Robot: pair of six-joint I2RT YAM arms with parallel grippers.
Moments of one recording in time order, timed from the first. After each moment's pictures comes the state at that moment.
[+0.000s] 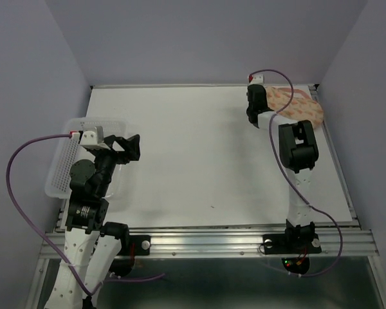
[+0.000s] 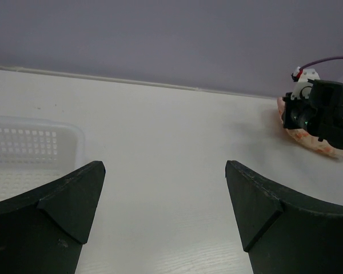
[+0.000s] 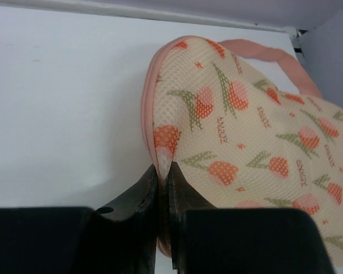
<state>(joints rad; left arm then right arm) -0.16 0.49 0.69 -0.16 0.03 -0.29 0.18 2.37 1.72 0.25 0.58 -0.21</state>
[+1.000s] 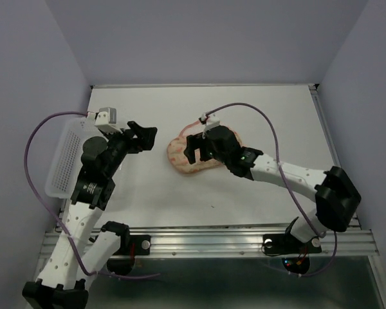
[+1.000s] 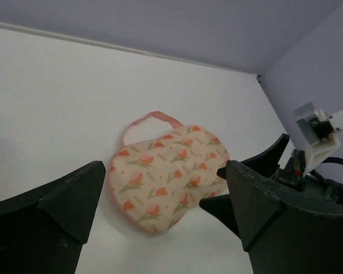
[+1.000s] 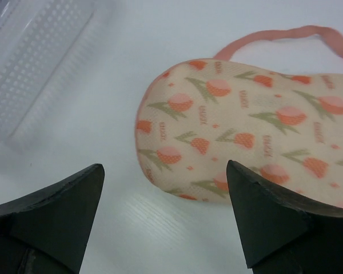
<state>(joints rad) -0.19 0.68 0.77 -0.15 0.14 -0.46 0.89 1.61 1.13 0.01 0.17 0.34</state>
